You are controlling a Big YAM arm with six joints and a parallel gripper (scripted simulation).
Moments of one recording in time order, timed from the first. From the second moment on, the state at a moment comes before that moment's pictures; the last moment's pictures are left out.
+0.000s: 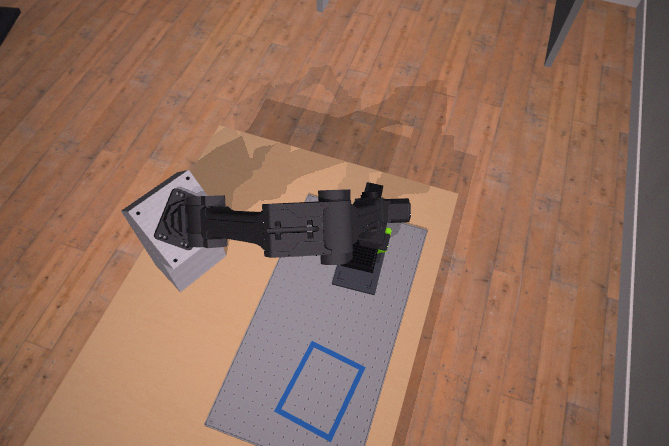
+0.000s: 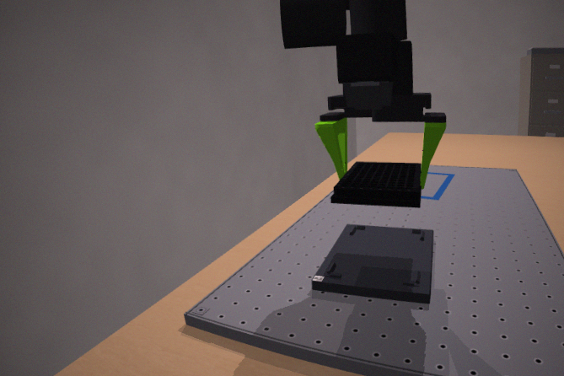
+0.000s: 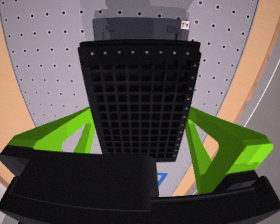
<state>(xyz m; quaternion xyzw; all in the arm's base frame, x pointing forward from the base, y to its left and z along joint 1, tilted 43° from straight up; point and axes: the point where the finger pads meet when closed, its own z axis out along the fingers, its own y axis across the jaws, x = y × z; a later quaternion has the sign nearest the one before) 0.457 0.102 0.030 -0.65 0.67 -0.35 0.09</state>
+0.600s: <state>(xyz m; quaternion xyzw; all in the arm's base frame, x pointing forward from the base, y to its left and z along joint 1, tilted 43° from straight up) 0.457 0.101 0.031 -0.65 0.67 -0.35 0.09</state>
